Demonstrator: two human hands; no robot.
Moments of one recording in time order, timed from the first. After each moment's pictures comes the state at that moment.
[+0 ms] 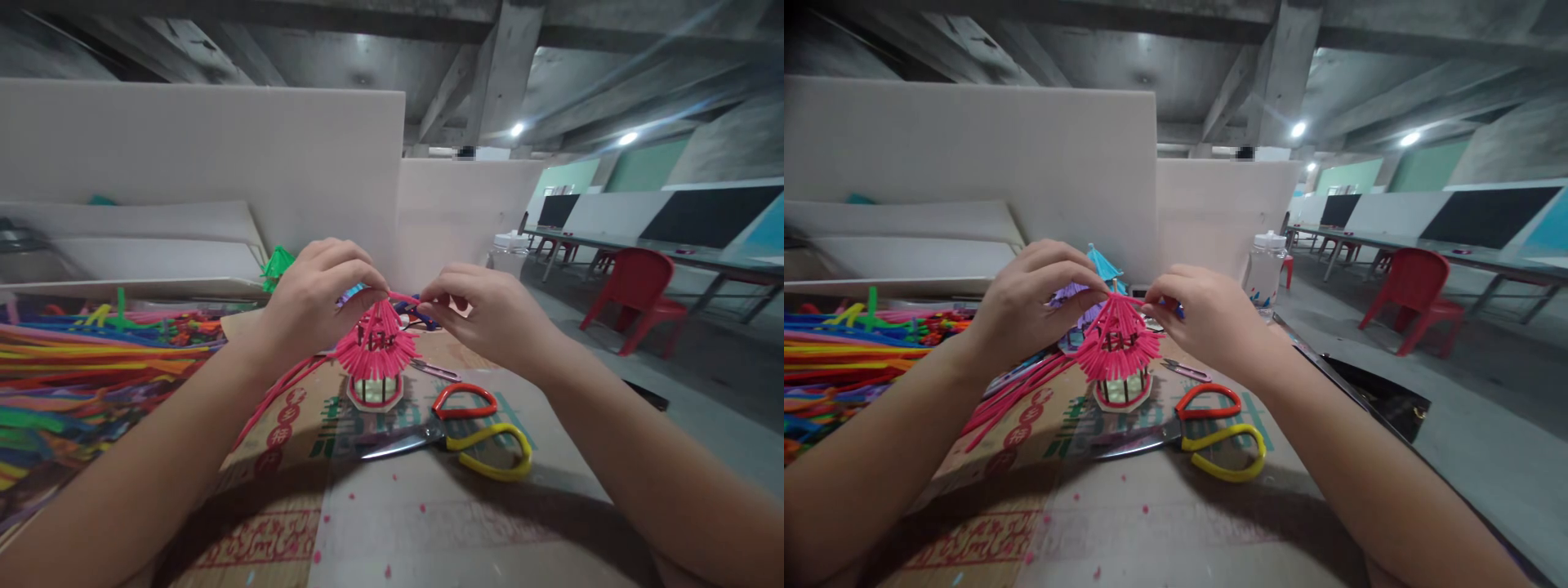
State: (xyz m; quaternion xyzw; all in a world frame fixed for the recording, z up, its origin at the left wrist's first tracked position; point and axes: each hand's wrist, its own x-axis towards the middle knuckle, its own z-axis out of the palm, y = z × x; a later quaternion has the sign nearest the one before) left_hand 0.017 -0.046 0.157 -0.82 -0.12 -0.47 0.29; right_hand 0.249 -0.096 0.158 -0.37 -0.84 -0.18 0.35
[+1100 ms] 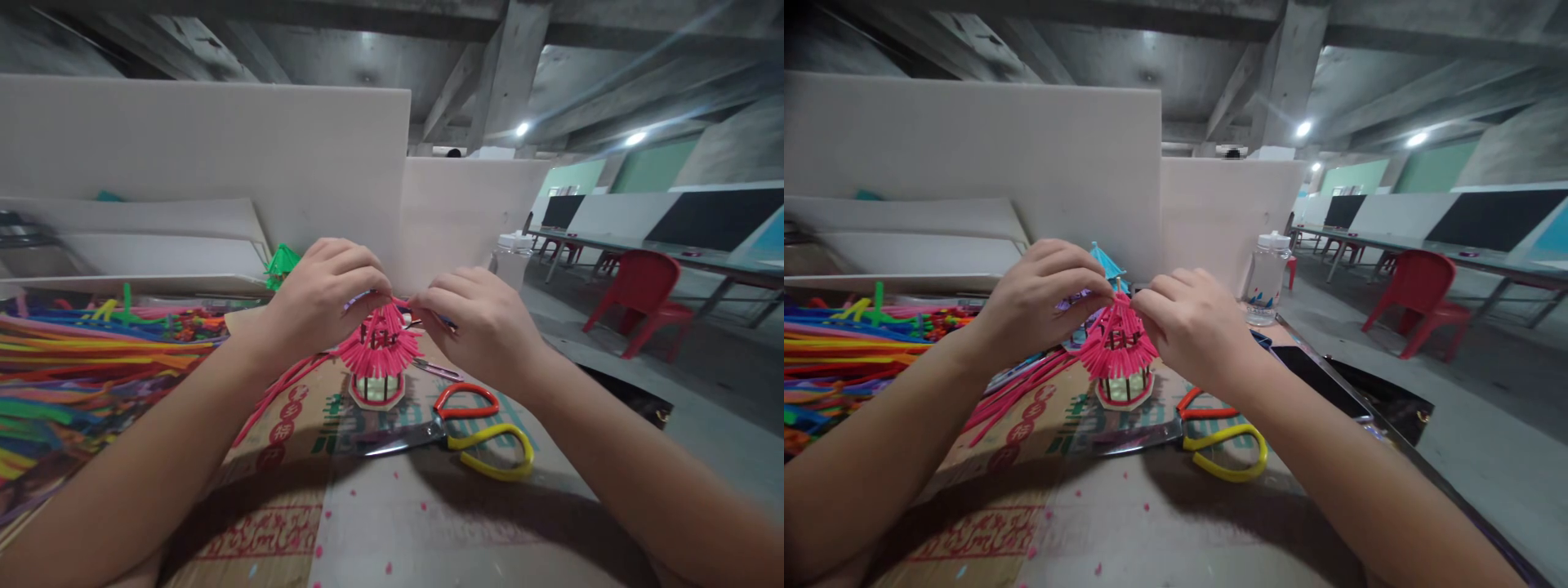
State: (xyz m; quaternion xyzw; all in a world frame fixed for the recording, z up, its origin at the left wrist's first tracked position) left_hand 0.013 -0.044 0.158 -0.85 -0.13 -0.41 0.30; right_hand 0.235 -0.097 0.146 -0.31 -0.82 -0.36 0.31
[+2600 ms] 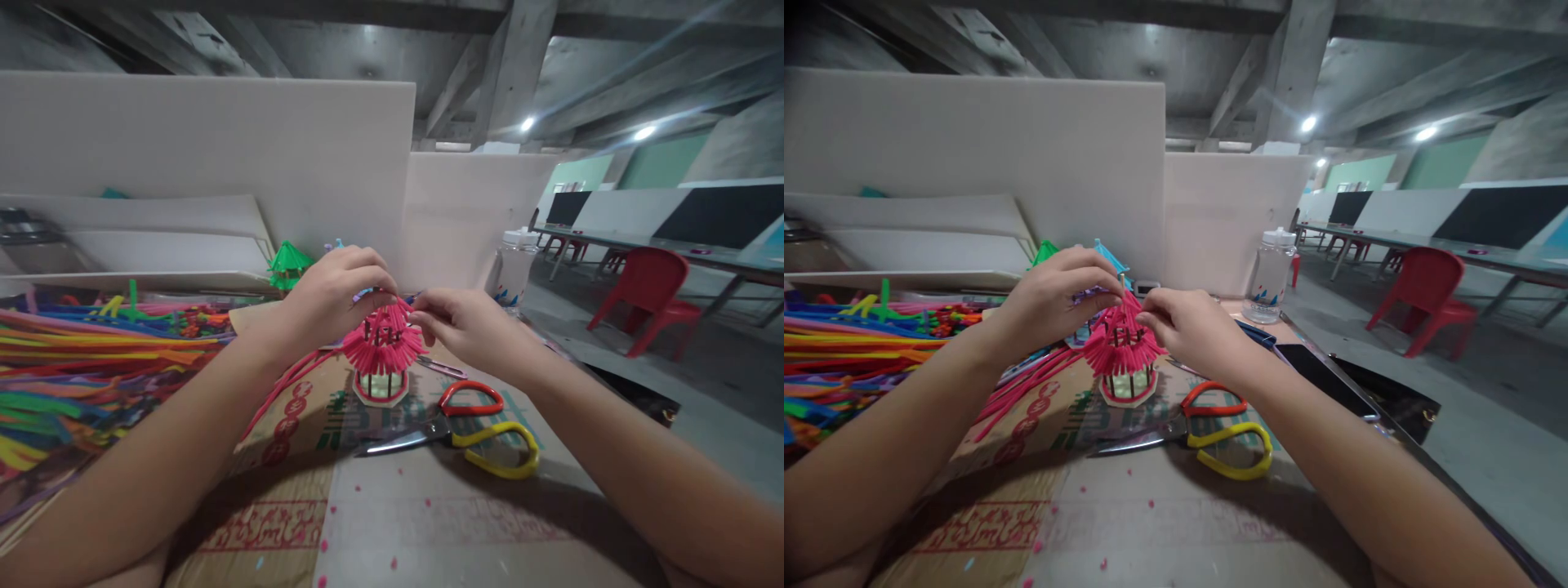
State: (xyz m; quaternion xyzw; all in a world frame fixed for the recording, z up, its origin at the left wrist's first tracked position) left_hand 0.014 -0.028 0.151 -0.89 -0.12 -0.40 0.19; right_hand 0.230 -0.092 0.144 -0.46 -0.83 0.02 0.31
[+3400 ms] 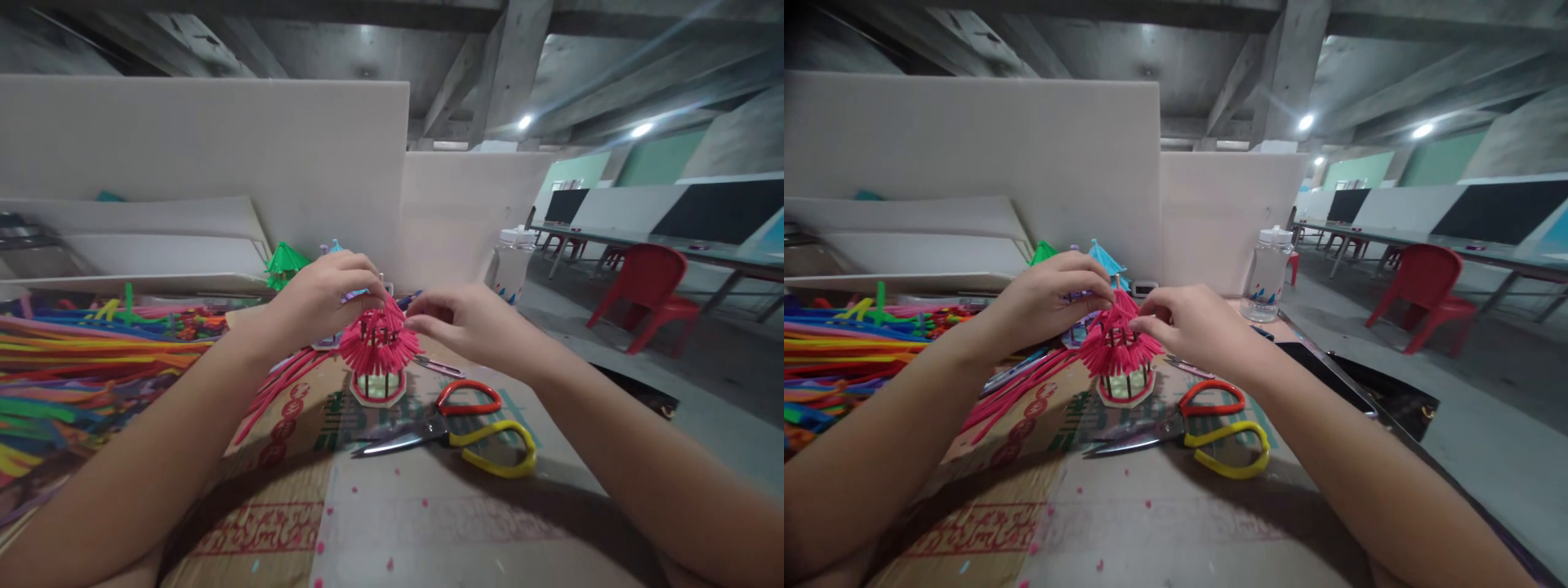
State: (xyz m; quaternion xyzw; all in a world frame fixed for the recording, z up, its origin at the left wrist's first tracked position) left_hand 0.010 -0.028 0.153 -0.91 -0.13 -0.37 0.15; right_hand 0.237 -0.092 0.149 -0.47 -0.83 0.01 0.29
